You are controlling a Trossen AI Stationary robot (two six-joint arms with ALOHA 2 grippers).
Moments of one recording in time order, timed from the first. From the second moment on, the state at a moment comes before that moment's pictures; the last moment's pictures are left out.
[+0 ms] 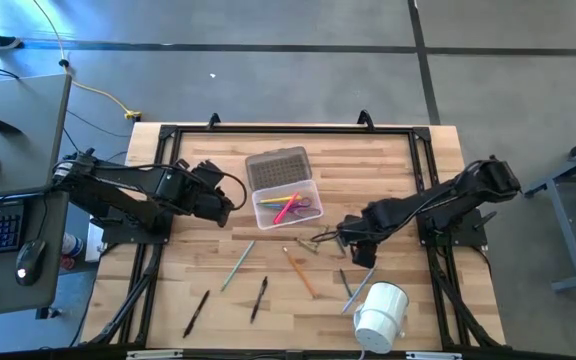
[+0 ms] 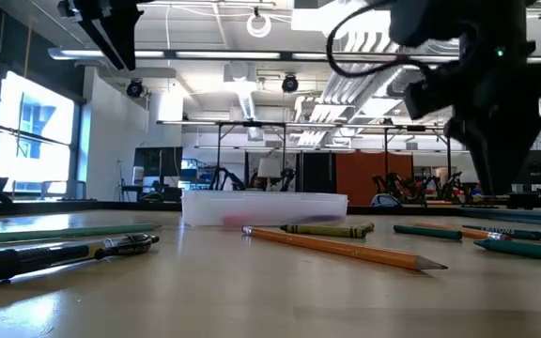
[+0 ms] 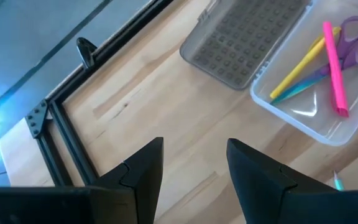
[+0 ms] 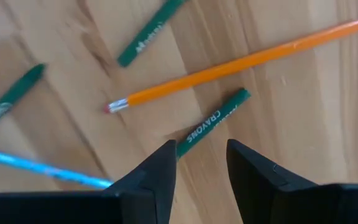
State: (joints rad) left arm -0.22 1.30 1.30 -1.47 -0.67 -1.02; right arm 0.23 1.53 0.91 -0.91 0.03 0.60
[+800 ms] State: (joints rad) left arm -0.22 1.30 1.30 -1.46 -0.61 -1.03; right arm 0.21 1.52 0.66 -0.63 0.07 0.51
